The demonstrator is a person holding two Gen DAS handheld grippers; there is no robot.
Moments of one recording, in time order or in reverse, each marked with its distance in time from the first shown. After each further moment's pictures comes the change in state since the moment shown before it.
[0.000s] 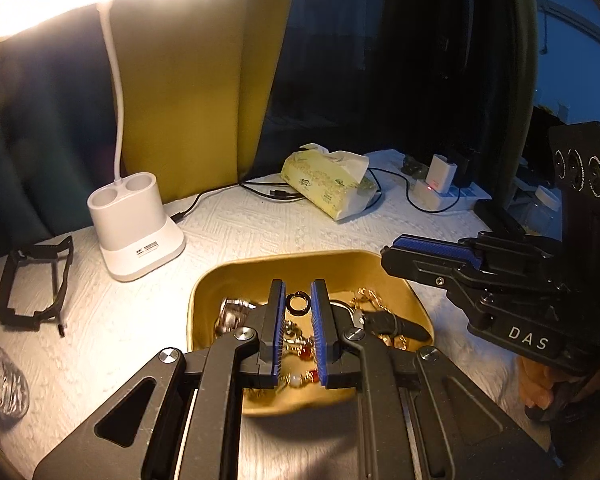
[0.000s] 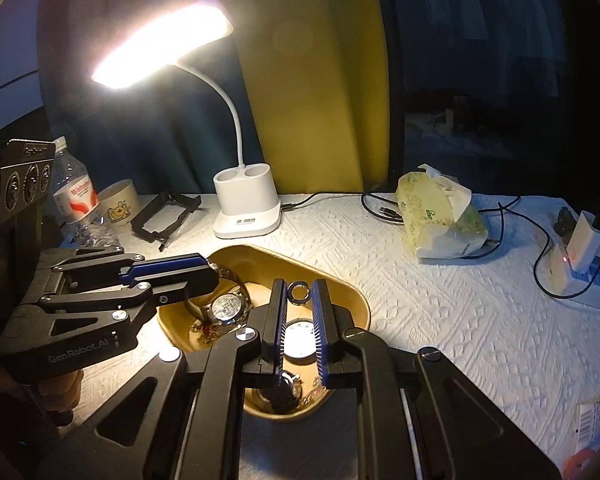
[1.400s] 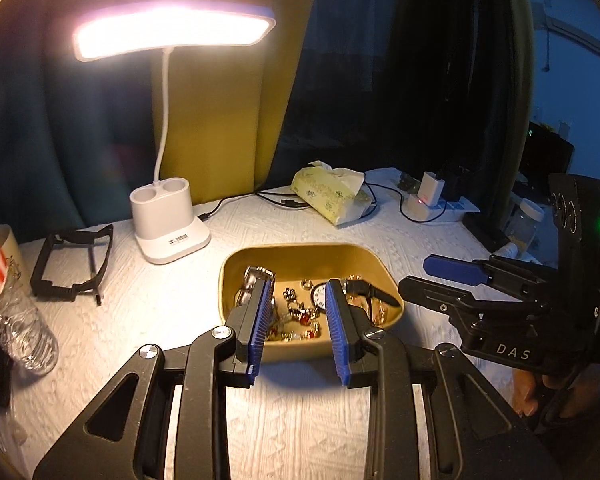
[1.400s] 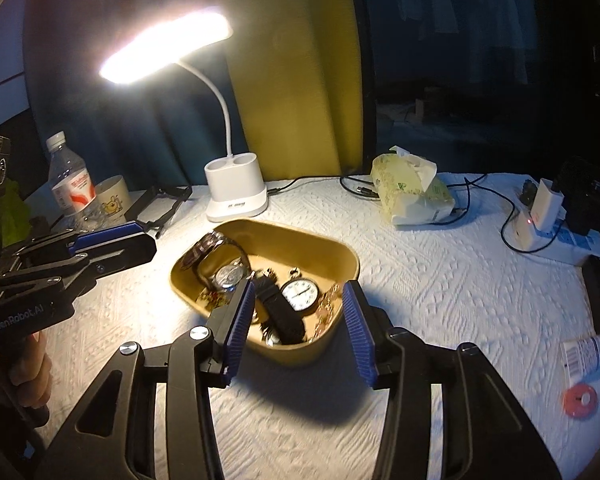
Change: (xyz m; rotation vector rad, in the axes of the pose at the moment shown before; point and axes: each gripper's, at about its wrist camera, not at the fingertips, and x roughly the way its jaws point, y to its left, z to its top) left arm -0.075 -0.002 -0.020 -0.033 -0.068 0.032; right arm -0.046 0.026 -0.030 0.049 0.015 -0.107
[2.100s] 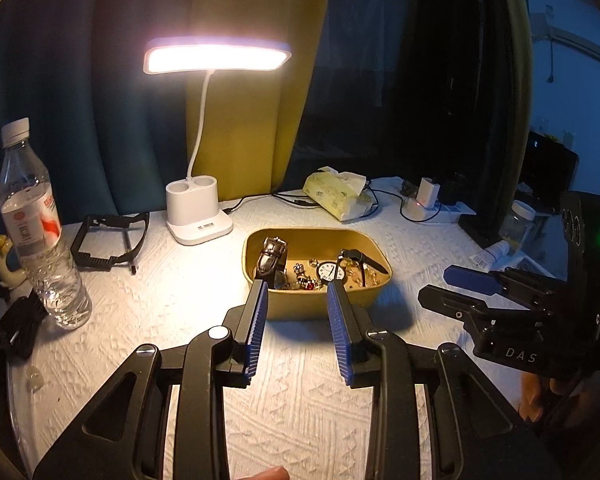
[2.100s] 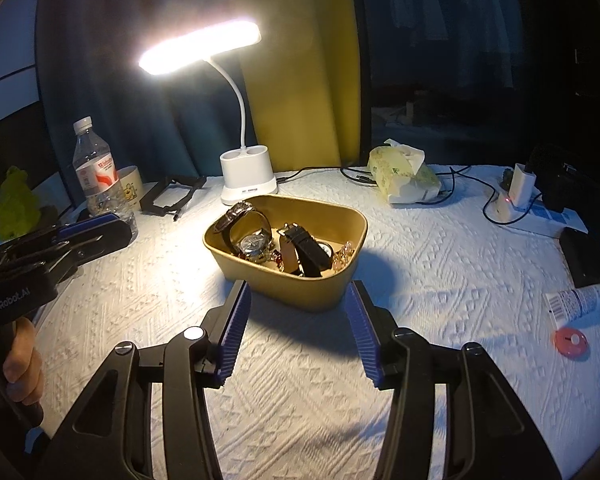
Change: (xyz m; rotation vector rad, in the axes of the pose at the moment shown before) left arm -0.062 -0.005 -0.035 -0.027 -0.058 0.050; right arm -0.045 0.027 -0.035 0.008 -0.024 -0.037
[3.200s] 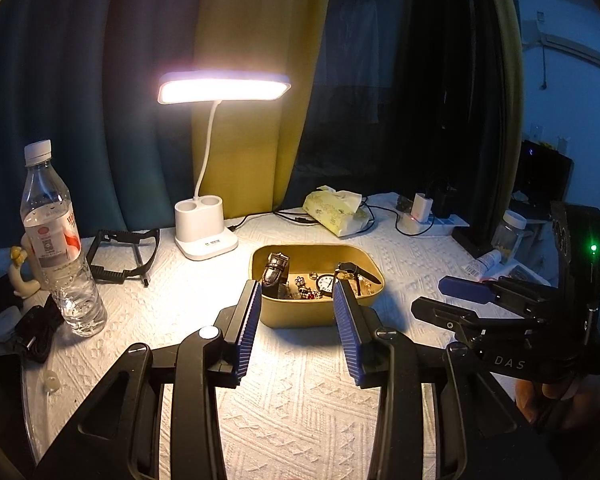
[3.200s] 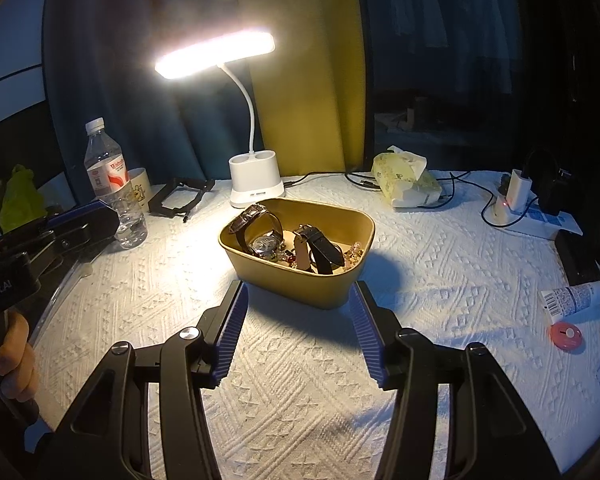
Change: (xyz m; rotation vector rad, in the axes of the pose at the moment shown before) left arm -0.030 0.001 0.004 0.014 -0.058 0.000; right arm -0.012 0.012 -0.001 -0.007 -0.016 -0.006
